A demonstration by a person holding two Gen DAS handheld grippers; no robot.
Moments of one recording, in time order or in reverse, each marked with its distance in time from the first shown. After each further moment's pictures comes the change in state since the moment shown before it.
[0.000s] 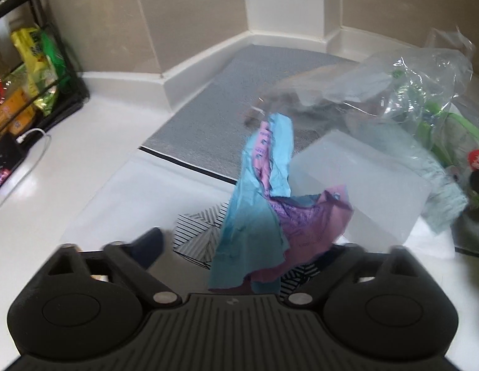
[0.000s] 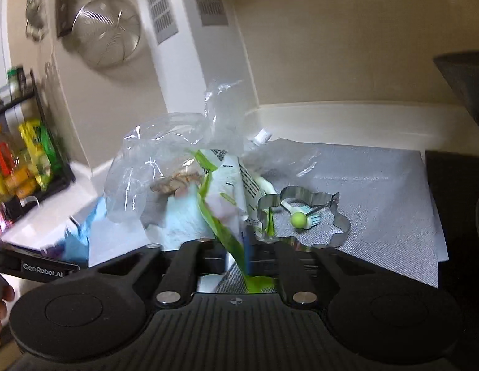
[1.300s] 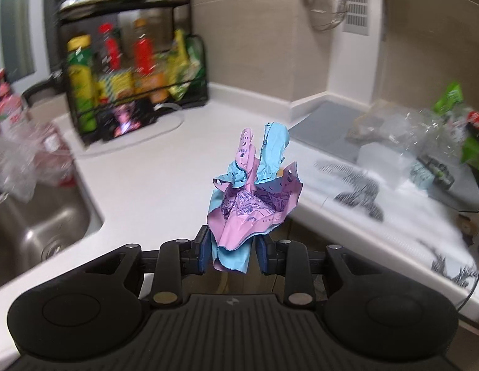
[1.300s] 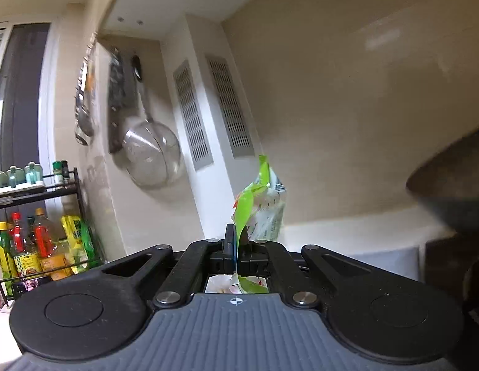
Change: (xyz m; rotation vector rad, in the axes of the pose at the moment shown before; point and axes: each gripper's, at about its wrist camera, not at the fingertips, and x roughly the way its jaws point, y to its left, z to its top) left arm -0.217 0.156 -0.185 -0.239 -0.182 0.047; right arm -0.089 0.014 -0.004 -0.035 -0.478 0.103
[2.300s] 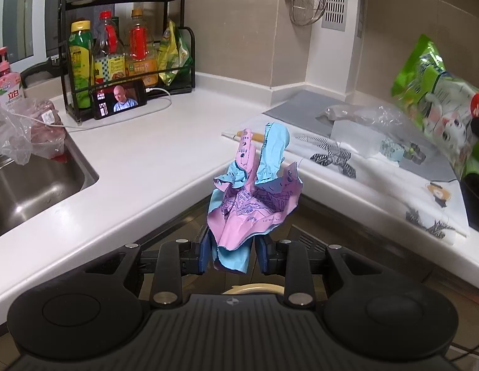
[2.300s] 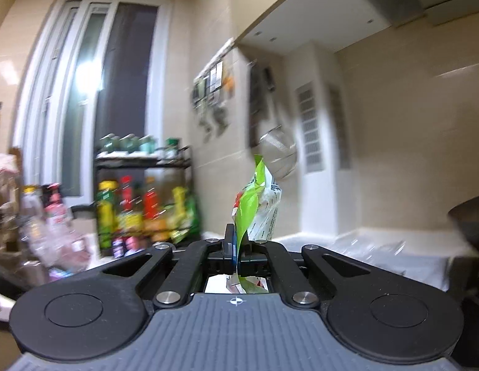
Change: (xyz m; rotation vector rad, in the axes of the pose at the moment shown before) left arm -0.033 0.005 -0.066 0.008 -0.018 -0.089; right arm -0.174 0.132 0.005 -0.180 0.063 0.267
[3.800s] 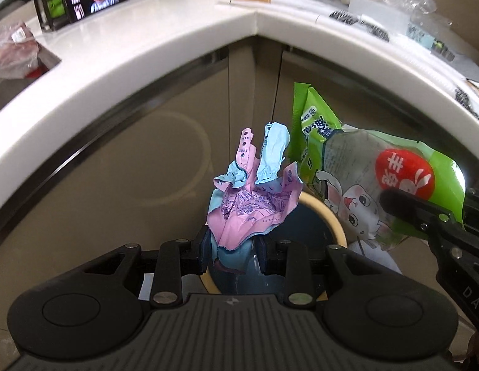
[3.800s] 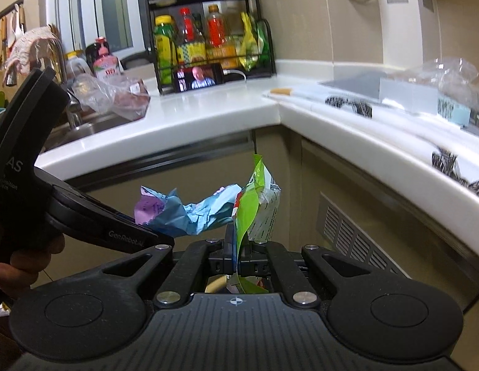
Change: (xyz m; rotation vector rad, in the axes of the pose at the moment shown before) left arm 0.088 -0.003 -0.081 0.051 0.362 0.023; right arm 0.041 0.080 -0.118 0.026 0.613 0.204
